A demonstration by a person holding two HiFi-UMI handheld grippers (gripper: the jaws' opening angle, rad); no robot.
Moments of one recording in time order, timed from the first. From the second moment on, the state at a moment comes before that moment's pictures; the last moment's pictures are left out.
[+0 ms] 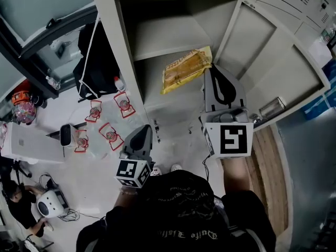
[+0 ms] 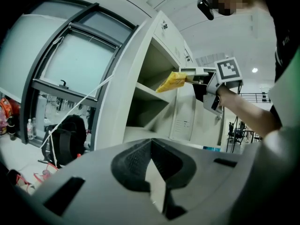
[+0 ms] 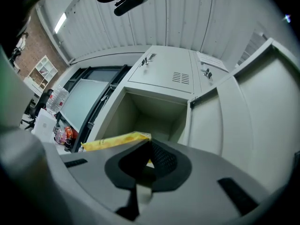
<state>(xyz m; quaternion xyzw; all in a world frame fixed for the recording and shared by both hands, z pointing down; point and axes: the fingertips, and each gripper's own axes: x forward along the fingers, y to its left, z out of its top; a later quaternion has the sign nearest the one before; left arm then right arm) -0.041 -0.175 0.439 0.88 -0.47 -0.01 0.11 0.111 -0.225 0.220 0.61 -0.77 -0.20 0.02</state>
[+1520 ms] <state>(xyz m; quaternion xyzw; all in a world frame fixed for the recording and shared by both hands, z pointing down) -0.036 -0.171 0.453 0.86 -0.49 0.01 0.11 0.117 -0.189 0.392 0.63 -0.77 -0.02 0.09</state>
